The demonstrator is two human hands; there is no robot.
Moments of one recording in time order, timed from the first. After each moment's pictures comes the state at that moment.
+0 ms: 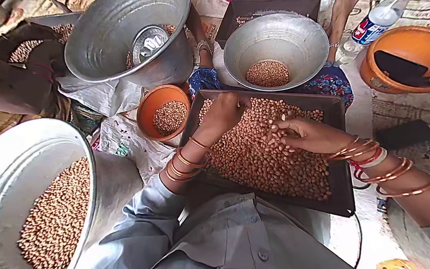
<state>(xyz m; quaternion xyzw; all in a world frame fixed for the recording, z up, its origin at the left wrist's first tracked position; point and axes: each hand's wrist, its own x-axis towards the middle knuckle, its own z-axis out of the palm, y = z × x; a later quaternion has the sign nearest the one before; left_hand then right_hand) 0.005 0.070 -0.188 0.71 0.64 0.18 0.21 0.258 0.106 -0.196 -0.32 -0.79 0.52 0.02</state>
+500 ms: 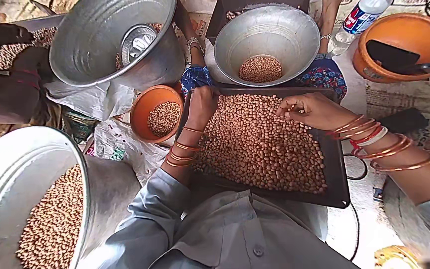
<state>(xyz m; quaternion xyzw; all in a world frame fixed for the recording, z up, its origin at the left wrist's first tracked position) -0.043 0.107 -0.240 0.63 0.76 0.14 0.09 0.281 0.152 -0.219 -0.34 -0.86 0.38 0.09</state>
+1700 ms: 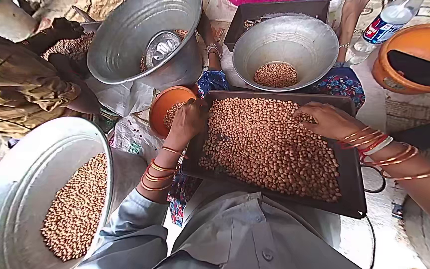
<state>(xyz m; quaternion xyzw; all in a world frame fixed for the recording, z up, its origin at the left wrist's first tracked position) -0.087 0.016 -0.202 0.63 0.76 0.10 0.09 0.279 0.157 -0.245 -0.40 -0.89 0.24 -0.02</state>
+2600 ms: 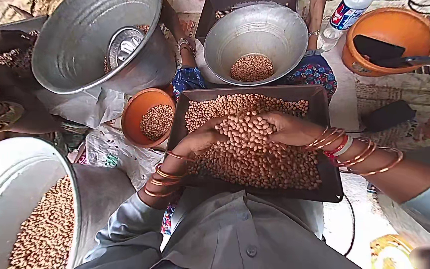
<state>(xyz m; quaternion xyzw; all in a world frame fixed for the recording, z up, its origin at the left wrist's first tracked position) -0.011 0.020 -0.224 0.50 0.50 0.33 0.62 0.248 0.104 -0.207 -0.29 -0.74 0.60 0.07</state>
